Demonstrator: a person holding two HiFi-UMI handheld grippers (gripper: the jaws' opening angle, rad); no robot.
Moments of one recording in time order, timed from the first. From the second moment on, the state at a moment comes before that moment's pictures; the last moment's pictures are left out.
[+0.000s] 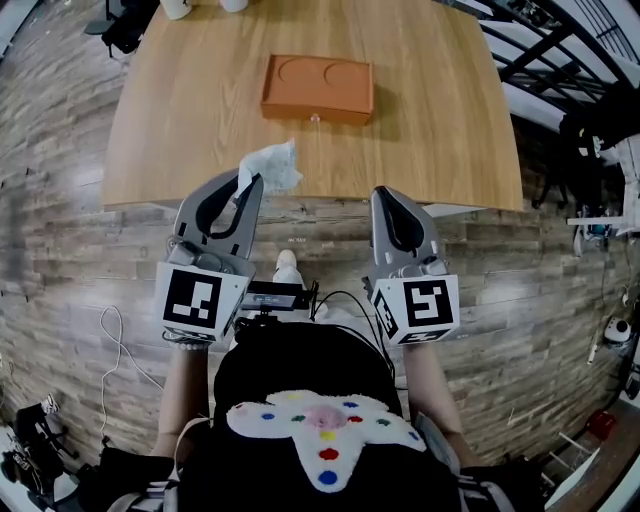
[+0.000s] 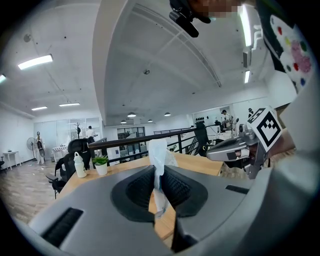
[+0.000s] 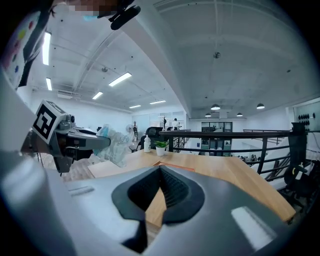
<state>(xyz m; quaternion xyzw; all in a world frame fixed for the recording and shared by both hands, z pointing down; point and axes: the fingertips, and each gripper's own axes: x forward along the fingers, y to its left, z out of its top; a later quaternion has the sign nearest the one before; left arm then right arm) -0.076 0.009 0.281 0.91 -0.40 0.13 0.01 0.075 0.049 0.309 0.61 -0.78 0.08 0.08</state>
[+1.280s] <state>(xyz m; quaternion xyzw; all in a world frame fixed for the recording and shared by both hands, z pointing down) -0.082 -0.090 0.271 0.92 -0.37 0.13 0.00 0.054 -0.043 0.299 0.61 -0.78 0.06 0.10</state>
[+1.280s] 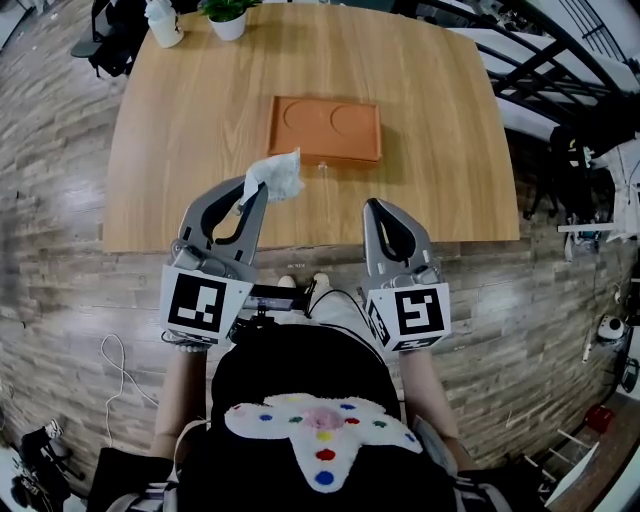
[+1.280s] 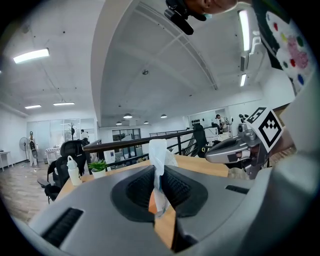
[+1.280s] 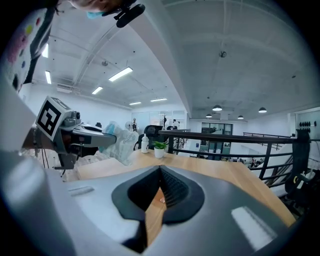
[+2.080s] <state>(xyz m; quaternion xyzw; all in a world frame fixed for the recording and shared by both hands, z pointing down) -0.088 -0.098 0.278 0.90 -0.42 0.13 0.02 0.044 -0.068 0.332 0.56 -0.82 0.10 0.12</state>
